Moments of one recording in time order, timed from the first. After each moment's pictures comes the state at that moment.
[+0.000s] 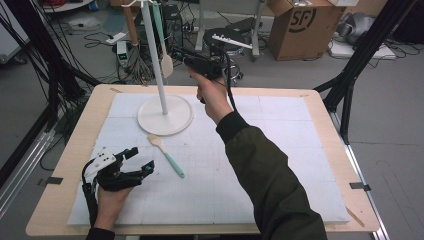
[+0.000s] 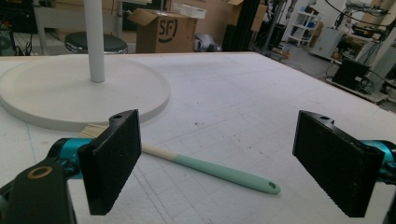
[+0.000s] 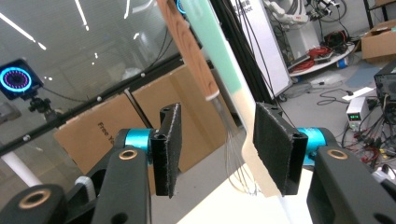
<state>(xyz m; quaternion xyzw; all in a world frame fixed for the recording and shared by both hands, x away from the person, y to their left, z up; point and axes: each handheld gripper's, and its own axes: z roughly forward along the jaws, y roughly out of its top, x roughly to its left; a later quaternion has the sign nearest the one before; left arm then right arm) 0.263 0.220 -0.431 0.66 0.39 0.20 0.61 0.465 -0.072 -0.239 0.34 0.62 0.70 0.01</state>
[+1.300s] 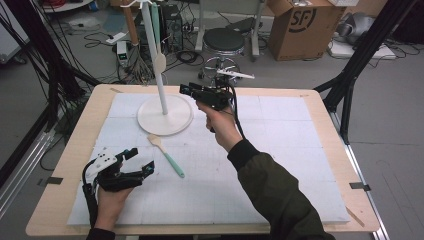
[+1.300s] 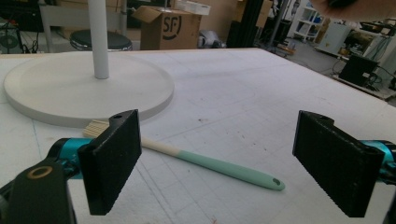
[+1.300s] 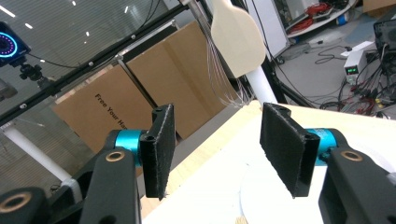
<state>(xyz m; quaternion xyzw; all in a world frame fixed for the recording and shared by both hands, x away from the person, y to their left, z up) 0.262 0.218 -0.432 0.67 0.39 0.21 0.60 0.436 -0.093 -0.308 0.36 0.66 0.66 -0.03</state>
